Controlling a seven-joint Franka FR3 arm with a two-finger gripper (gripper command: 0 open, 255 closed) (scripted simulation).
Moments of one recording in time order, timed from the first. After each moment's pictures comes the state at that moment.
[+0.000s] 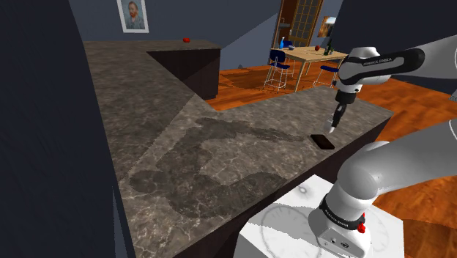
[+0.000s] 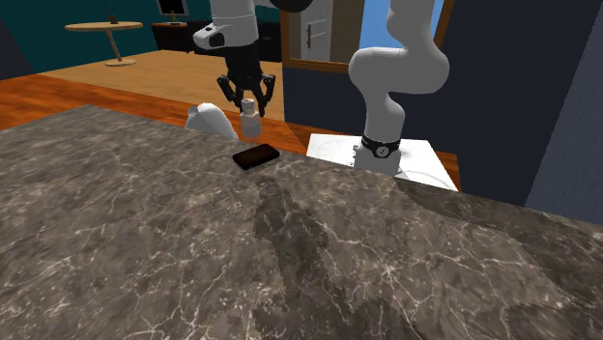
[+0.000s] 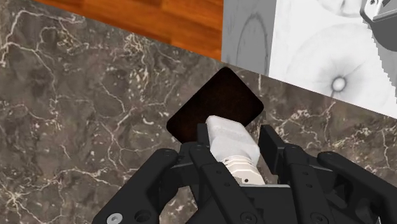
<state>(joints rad) -0.27 -0.57 -0.82 -2.48 -0.49 1.94 -0.76</state>
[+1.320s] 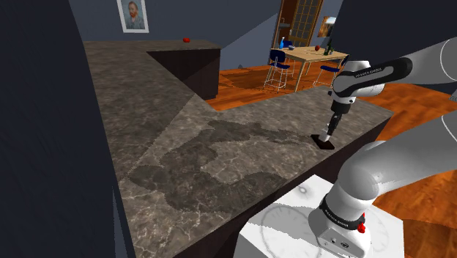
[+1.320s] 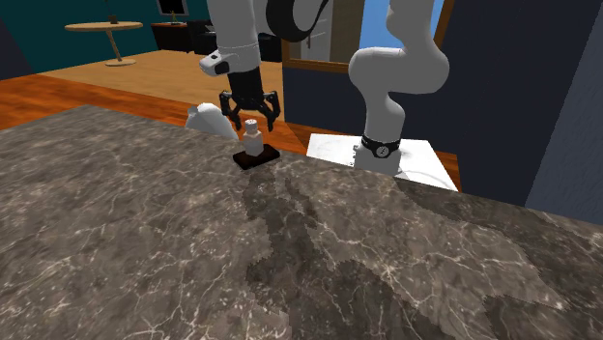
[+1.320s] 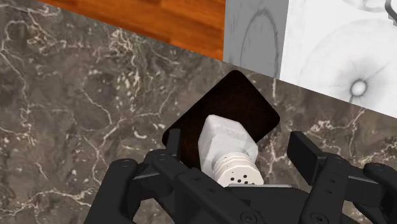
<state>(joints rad) -0.25 -0.50 -0.89 -2.56 -0.51 2.09 -0.76</state>
